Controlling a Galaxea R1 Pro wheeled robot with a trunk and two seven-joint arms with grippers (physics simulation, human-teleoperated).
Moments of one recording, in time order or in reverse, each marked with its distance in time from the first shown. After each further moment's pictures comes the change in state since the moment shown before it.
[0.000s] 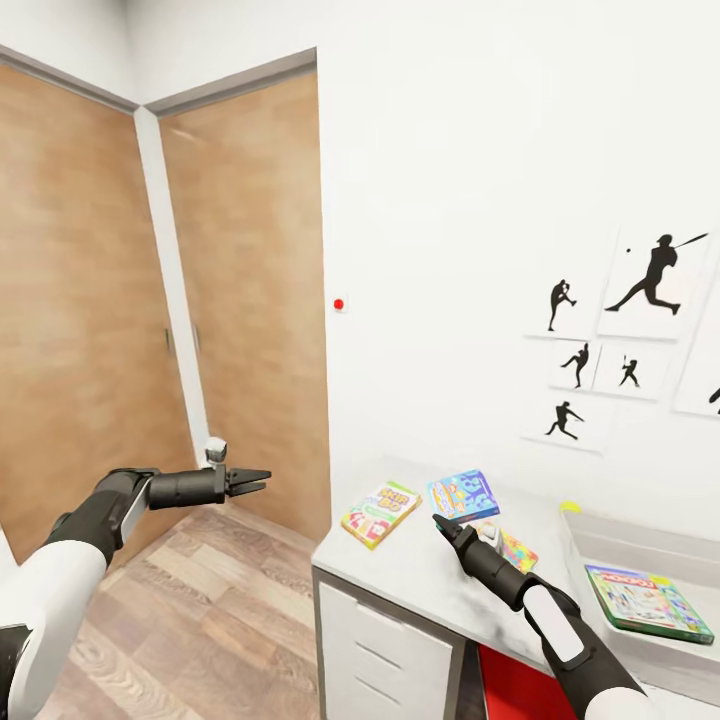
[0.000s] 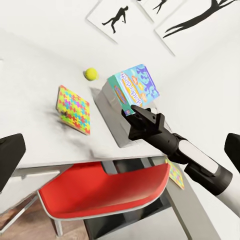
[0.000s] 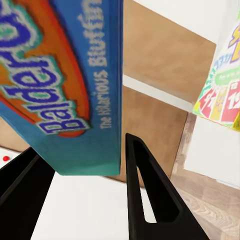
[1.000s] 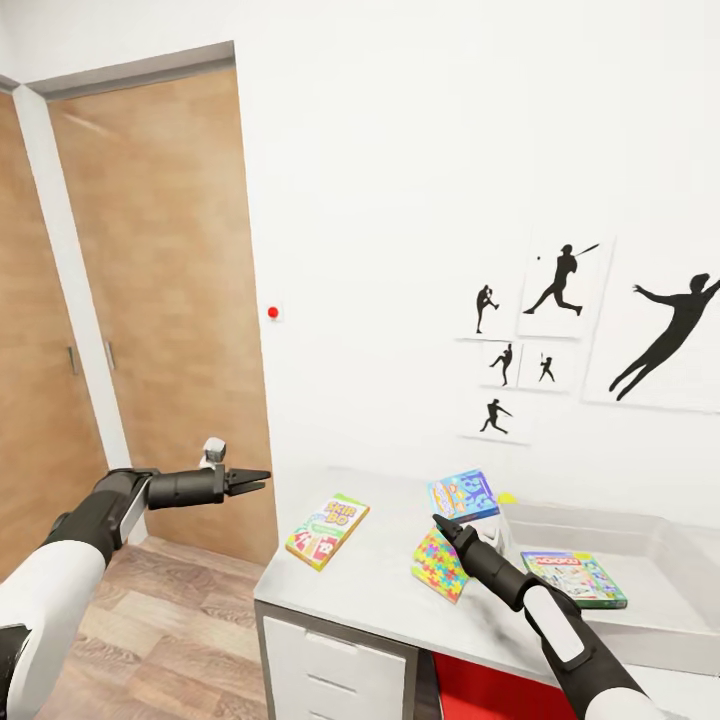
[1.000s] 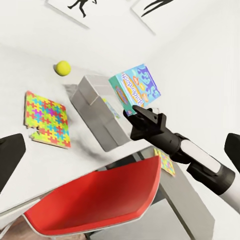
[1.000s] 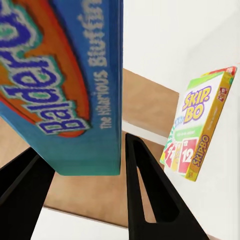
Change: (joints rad) left arm 0.000 0.003 0.000 0.001 0.000 -0.016 0.000; right arm 0.001 0.000 0.000 0.000 -0.002 0.000 0.001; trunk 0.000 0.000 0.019
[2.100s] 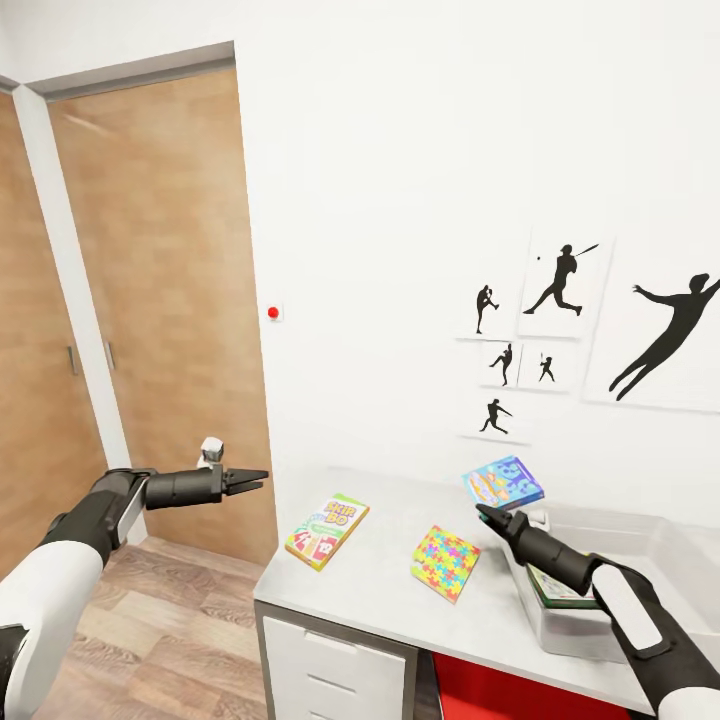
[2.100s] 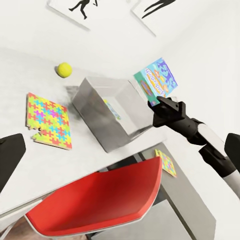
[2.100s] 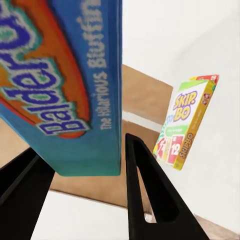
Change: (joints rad) left arm 0.000 0.006 0.005 0.001 0.000 -0.006 -0.002; right arm 0.017 -0.174 -0.077 -0.170 -0.021 0.306 -0.016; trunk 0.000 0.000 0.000
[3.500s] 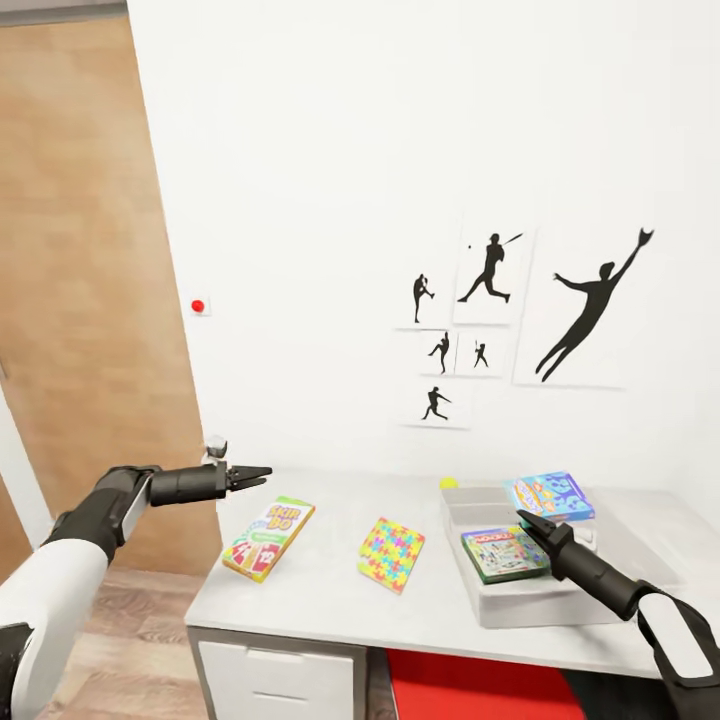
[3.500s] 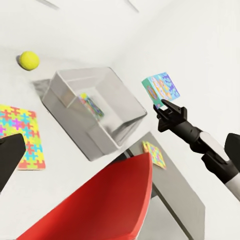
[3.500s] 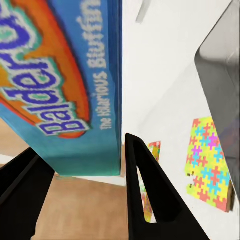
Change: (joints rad) left arm -0.003 -0.015 0.006 -0.015 0.003 -0.005 0.018; right arm 0.063 -0.013 -0.215 0.000 -0.024 0.015 -0.013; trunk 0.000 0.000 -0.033
